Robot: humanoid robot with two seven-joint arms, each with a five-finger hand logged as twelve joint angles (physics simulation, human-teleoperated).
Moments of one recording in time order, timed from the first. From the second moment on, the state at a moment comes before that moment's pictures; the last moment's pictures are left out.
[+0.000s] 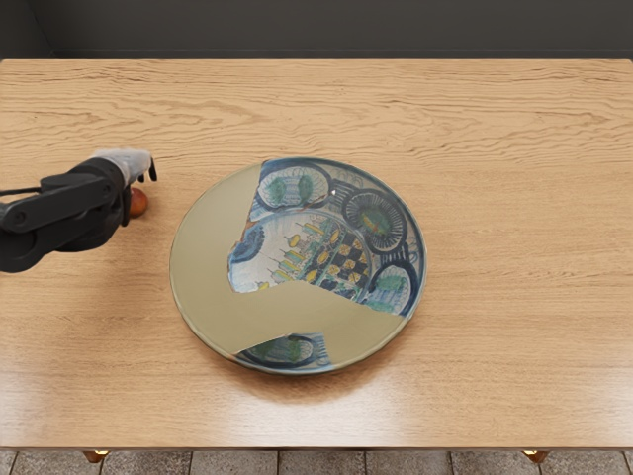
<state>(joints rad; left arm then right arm) -1.18 0.42 0.04 -1.00 1.27 -0.05 0.61 -0.05 0.00 -0.18 0.33 -0.04 -0.06 0.26</state>
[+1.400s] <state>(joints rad) -1.27 0.52 0.04 -1.14 1.26 -0.06 0.61 -0.05 0.00 -0.18 0.33 -0.04 -0.06 0.26</state>
